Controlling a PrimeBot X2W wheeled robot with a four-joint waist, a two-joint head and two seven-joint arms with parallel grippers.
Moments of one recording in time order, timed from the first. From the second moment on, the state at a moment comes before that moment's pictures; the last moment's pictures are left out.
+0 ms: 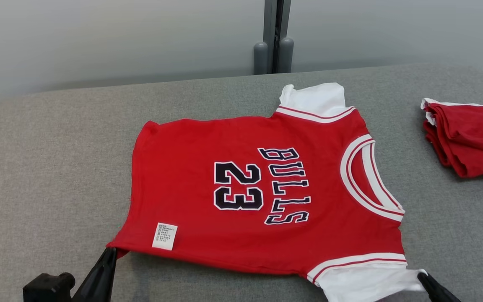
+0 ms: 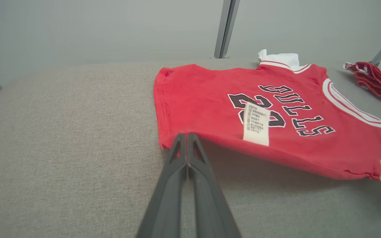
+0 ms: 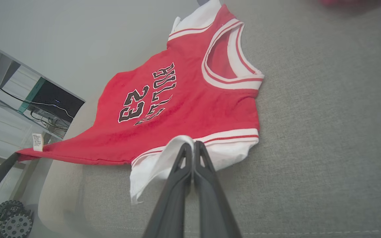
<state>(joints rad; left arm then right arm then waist) 0.29 0.36 -0.20 -0.33 -0.43 0.19 0.13 0.40 -0.33 0.04 -0.25 0.91 0.13 0.22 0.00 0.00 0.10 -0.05</state>
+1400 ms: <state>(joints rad) -0.10 0.38 -0.24 -0.03 -0.51 0.03 0.11 -0.48 -0.50 0.48 0.34 0.95 0.13 -0.19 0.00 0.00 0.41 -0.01</state>
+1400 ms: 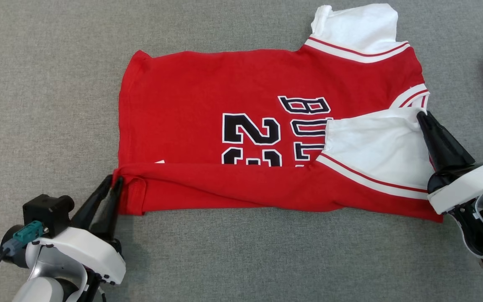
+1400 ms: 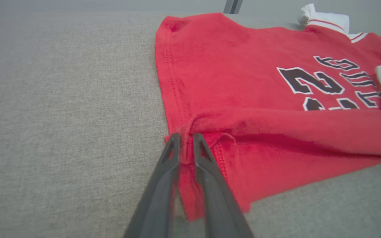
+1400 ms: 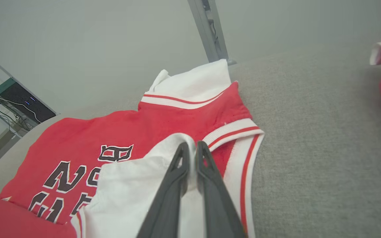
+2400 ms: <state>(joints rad) 0.00 0.24 -0.15 0.06 -0.36 0.14 -0.26 -0.01 -0.18 0.03 0.10 0.31 0.13 -0.26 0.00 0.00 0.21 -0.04</state>
